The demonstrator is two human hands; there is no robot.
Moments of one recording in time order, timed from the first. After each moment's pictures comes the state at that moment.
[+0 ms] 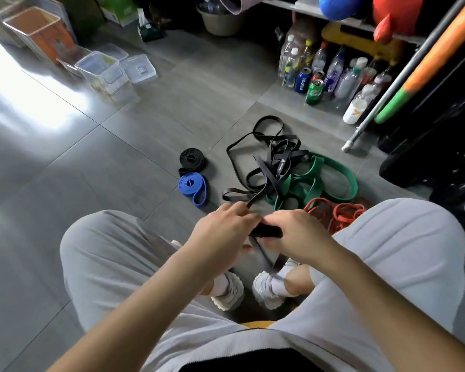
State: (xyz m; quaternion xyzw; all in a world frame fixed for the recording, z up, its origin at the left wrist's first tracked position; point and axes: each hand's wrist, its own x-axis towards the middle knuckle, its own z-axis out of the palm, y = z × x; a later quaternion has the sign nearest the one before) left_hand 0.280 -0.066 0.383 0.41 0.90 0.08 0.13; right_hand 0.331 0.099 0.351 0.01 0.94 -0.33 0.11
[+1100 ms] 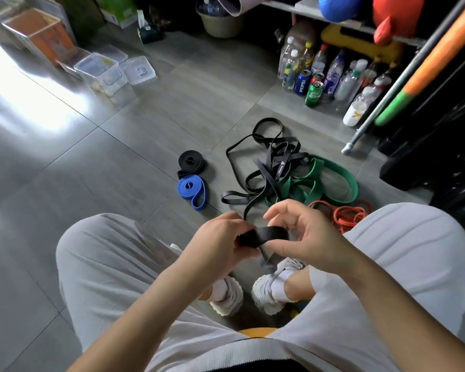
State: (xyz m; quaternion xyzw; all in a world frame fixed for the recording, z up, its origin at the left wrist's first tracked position) left_hand 0.285 -0.070 0.386 0.34 0.90 0.22 0.18; right_hand 0.346 0.109 0.376 0.03 0.75 -0.65 0.11
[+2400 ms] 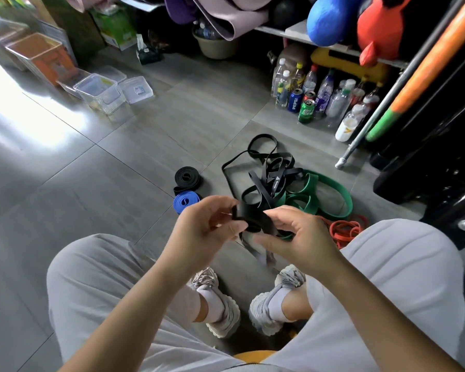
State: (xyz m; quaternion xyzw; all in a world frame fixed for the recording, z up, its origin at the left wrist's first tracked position) left_hand 0.262 -0.067 0.408 0.19 0.78 0.57 0.17; right_hand 0.329 0.107 0.375 0.04 0.82 -0.56 -0.05
